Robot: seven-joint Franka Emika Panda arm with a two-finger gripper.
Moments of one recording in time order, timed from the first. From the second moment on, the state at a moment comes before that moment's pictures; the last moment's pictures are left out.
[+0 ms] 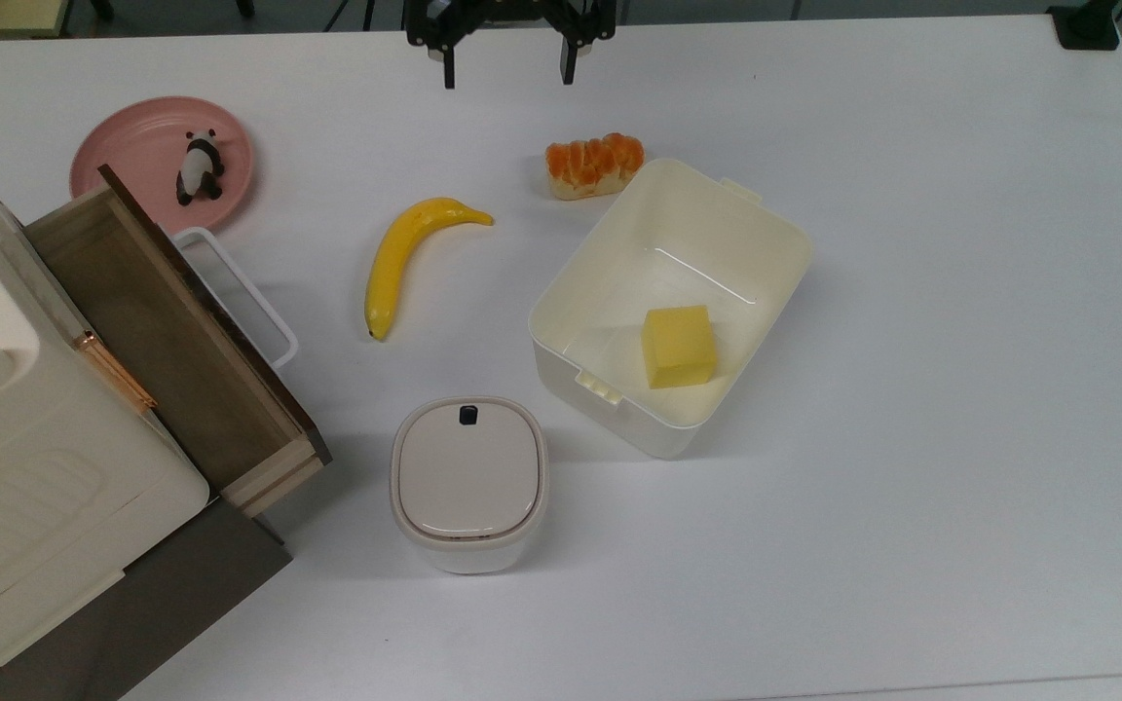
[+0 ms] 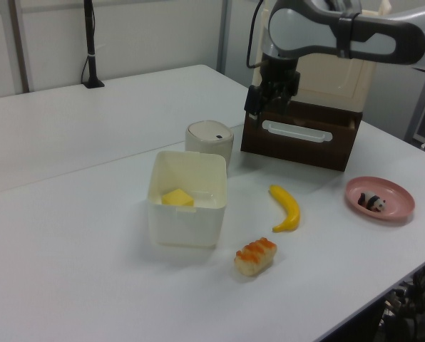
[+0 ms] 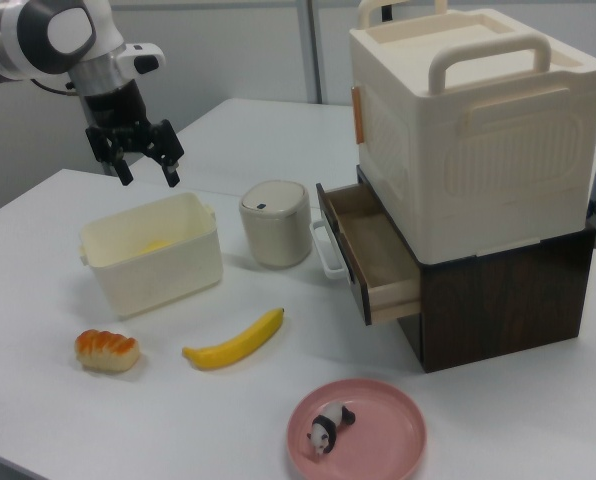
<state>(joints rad) -0.02 -0.02 0.15 -1.69 -0.10 1.77 0.01</state>
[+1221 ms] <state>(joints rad) 0.00 -0.02 0.02 -1.67 0.03 1.71 0.19</state>
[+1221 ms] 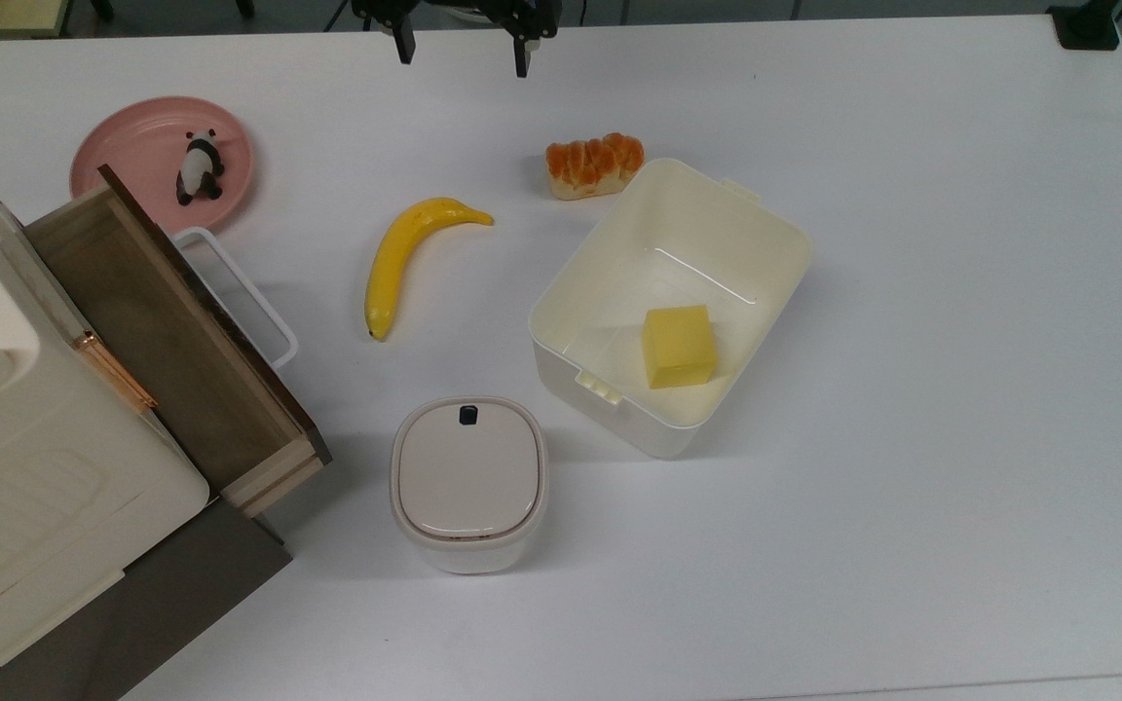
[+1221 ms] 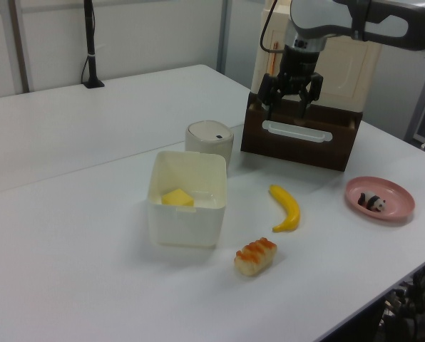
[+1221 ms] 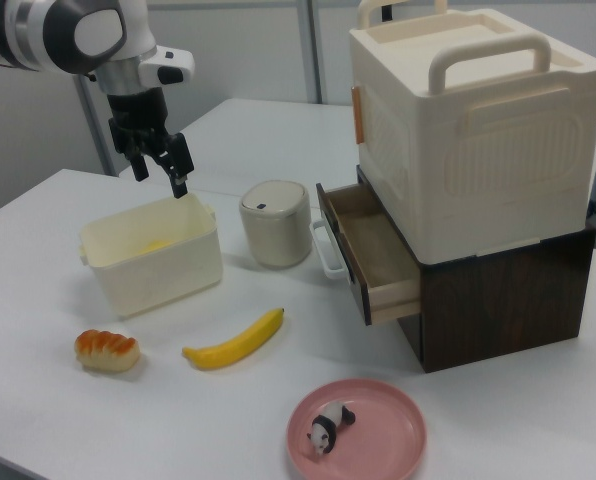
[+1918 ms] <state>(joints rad) 0.02 -0.02 0.02 -1.68 0.03 1.71 0.11</state>
